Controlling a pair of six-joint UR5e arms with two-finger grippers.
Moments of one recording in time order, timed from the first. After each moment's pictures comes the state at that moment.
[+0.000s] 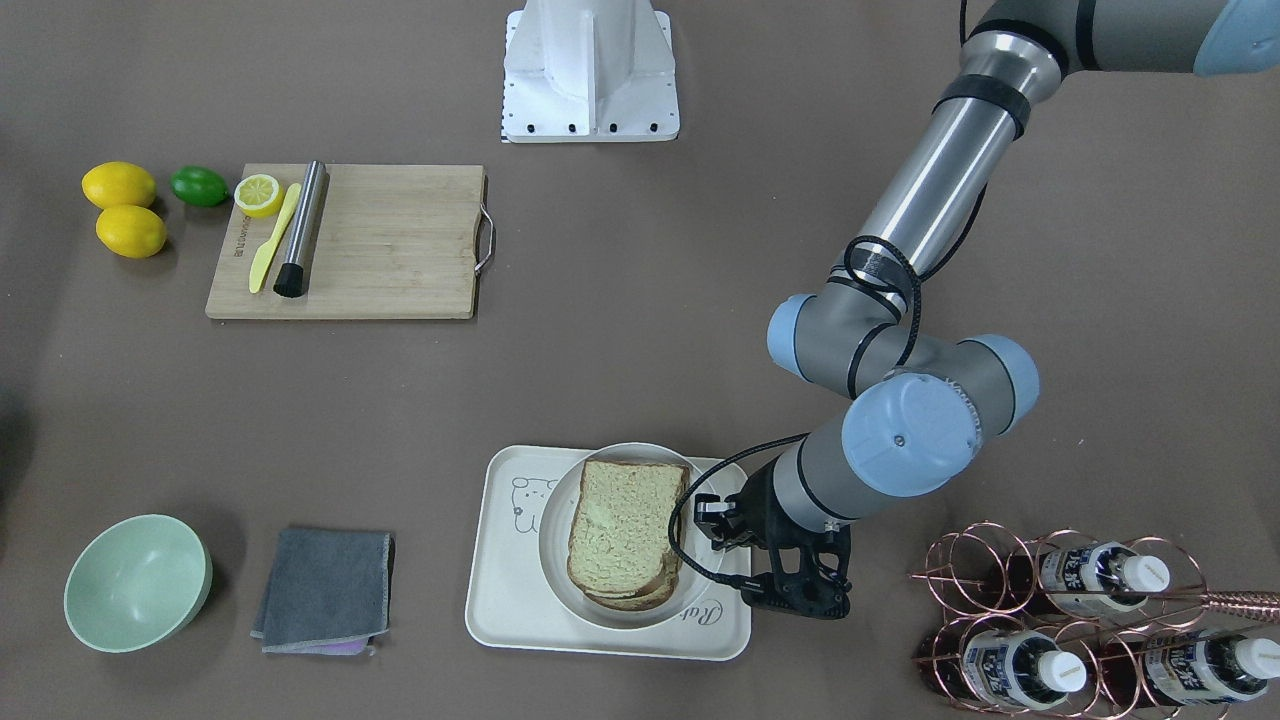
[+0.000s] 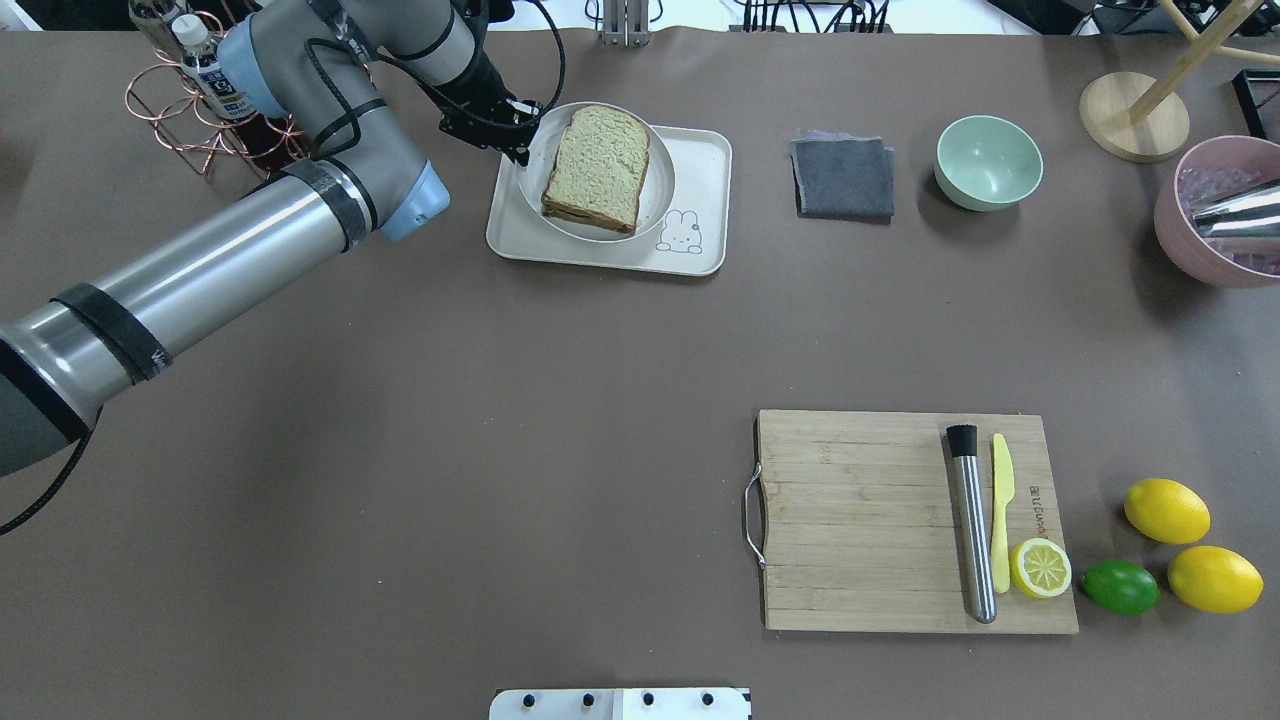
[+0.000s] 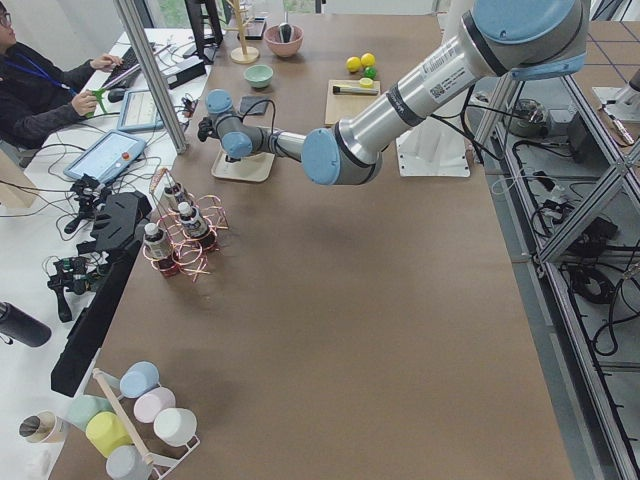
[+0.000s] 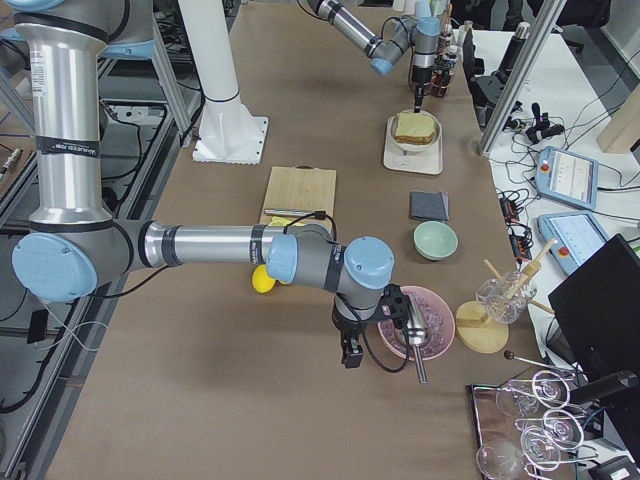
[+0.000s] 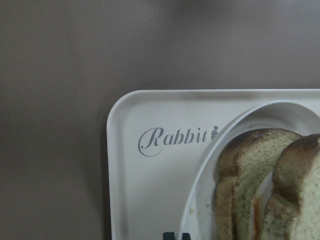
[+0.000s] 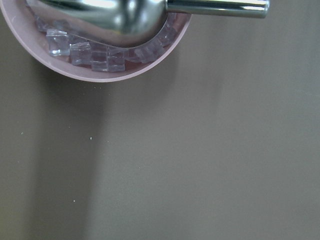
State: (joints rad) left arm -0.89 -2.64 -0.69 -2.31 -2.26 -0.90; right arm 1.62 -1.60 1.66 -1.76 2.25 -0.32
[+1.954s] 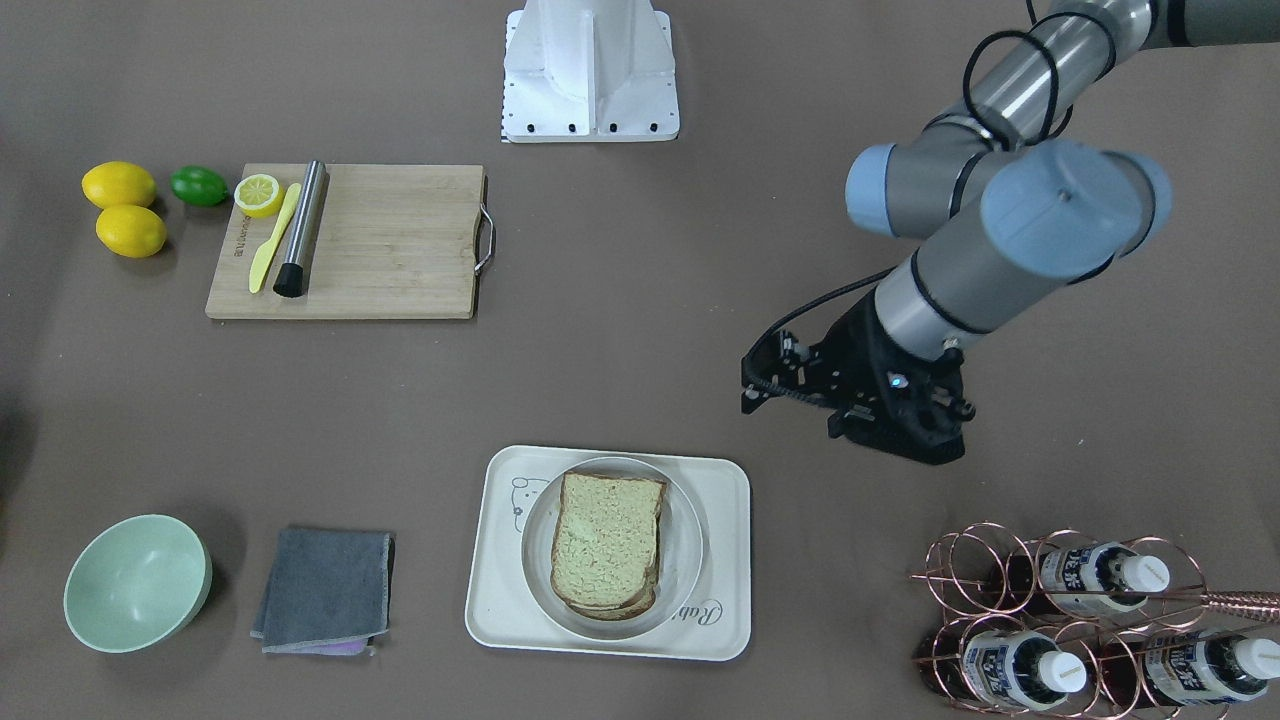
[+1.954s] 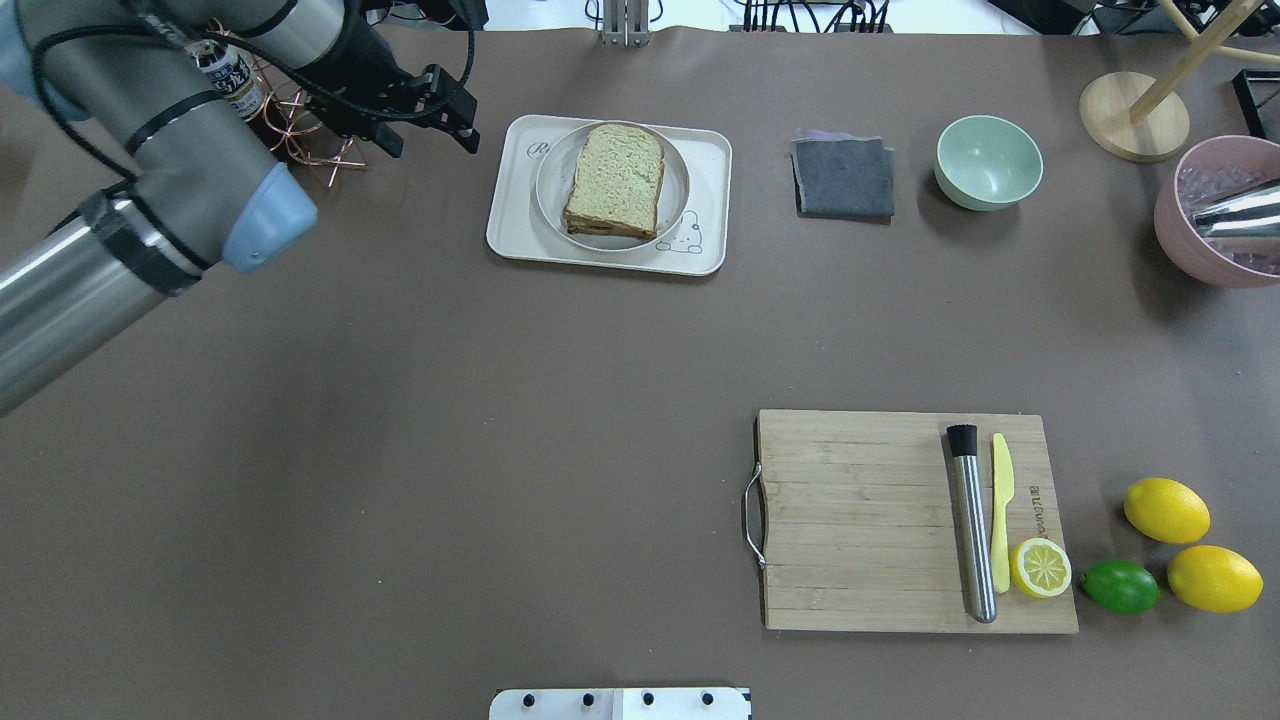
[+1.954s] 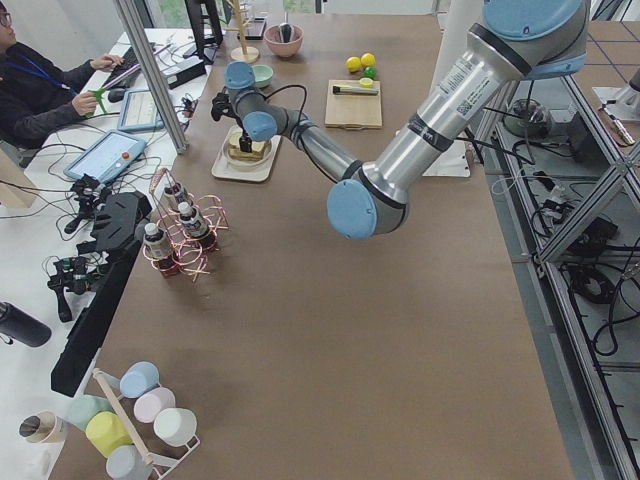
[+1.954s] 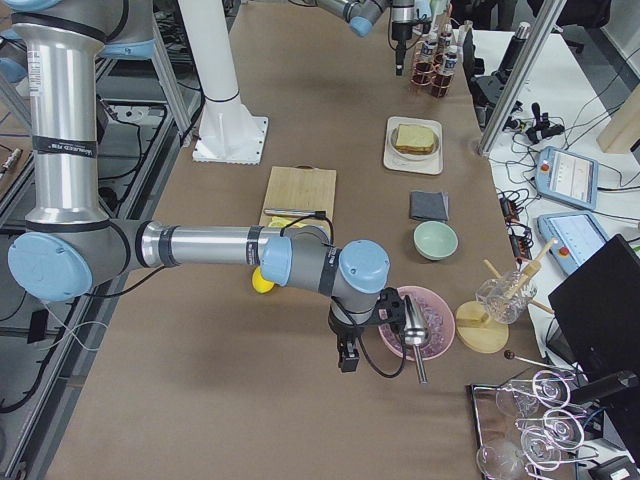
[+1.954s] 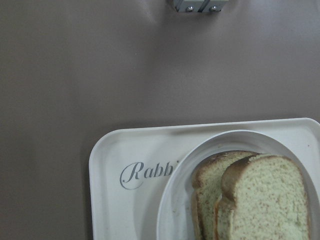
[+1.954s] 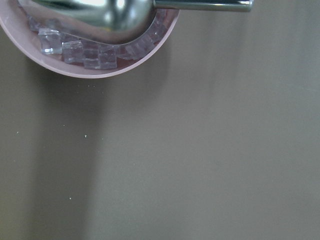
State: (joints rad) left arm -0.98 -2.21 -1.57 -1.89 -2.33 -0.89; right arm 1.65 -1.62 1.66 -1.77 2.25 -0.32
